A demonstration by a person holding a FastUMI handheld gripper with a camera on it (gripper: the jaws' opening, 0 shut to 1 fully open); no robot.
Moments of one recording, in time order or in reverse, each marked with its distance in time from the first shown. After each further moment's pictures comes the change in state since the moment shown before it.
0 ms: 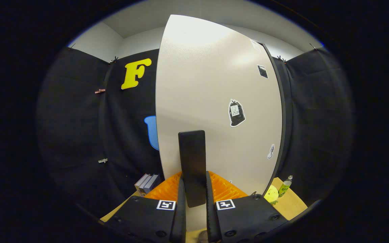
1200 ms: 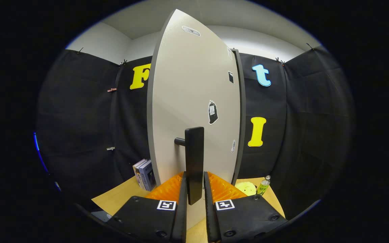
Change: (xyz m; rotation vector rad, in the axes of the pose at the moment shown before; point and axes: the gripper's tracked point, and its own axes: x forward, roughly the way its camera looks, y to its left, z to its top) arm -0.124 -0.127 0.006 -0.058 0.025 0.075
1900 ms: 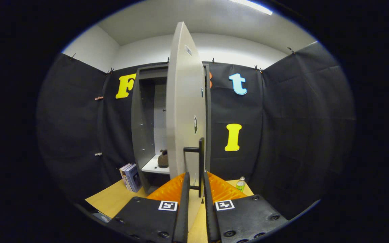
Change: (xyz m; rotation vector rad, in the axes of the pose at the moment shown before) arm -0.085 -0.068 0.027 -0.004 -0.087 -0.140
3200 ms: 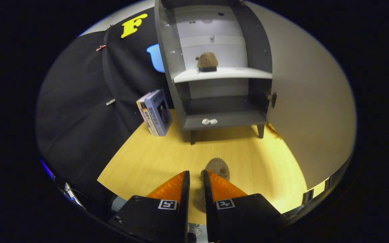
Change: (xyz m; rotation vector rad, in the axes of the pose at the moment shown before) arm 0.078 0.210 -0.350 0.110 0.690 0.135
